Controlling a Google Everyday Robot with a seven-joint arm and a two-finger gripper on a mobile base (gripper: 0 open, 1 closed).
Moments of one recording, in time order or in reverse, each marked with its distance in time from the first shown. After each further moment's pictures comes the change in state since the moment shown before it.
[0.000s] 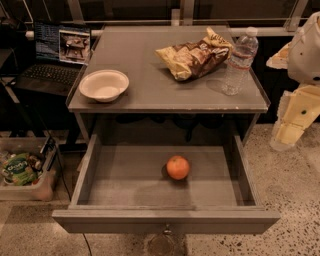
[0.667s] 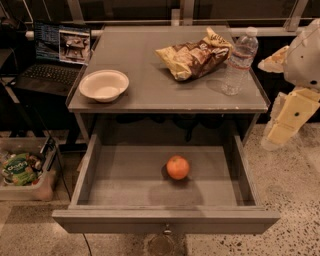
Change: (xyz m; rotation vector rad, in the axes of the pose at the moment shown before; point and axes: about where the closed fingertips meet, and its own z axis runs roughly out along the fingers) arm -0.011 -0.001 0.011 -0.023 -0.141 0.004
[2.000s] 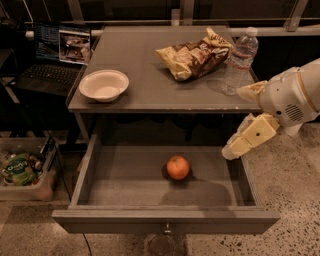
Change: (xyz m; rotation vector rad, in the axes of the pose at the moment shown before) arm -0.018 0.004 0.072 -0.058 -0.358 0.214
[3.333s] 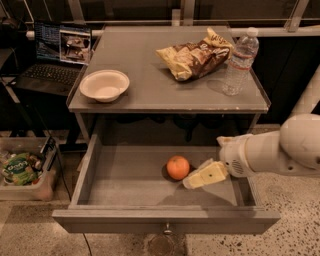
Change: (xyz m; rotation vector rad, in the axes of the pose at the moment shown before) arm 0.075 0.015 0.134 0.094 -0.060 0.290
